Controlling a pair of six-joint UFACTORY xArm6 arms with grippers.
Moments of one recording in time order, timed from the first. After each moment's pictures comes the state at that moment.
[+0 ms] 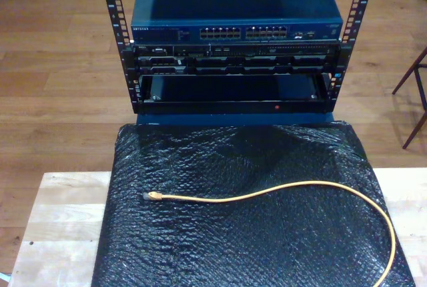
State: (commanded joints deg) left arm 55.0 -30.9 -26.1 -1.1 88.9 -208.3; right arm -73.3 -34.6 -34.5 13.8 85.8 -142.0
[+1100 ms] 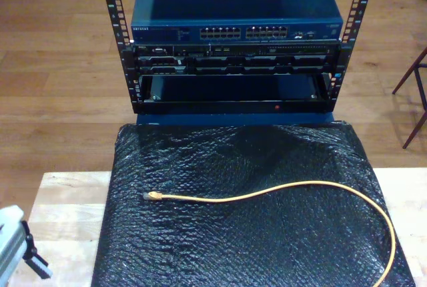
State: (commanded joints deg) left arm 36.2 -24.7 -33.6 -13.7 90.7 -229.9; right arm -51.4 -28.6 -45.1 23.9 89.8 -117.5
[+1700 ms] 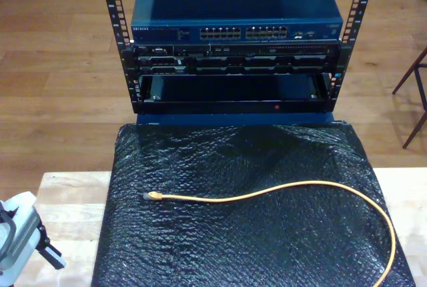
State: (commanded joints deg) left arm 32.7 -22.8 -34.3 -15.3 89.8 -233.2; right arm -31.3 -28.4 -46.2 28.0 85.1 -103.7
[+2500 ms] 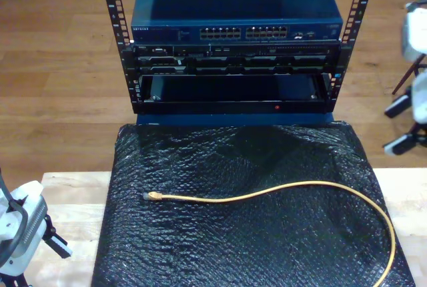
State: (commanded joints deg) left arm 32.0 -23.2 -34.3 -18.1 88.7 -235.2; right arm -8.0 -19.6 -55.5 28.0 76.1 -87.8
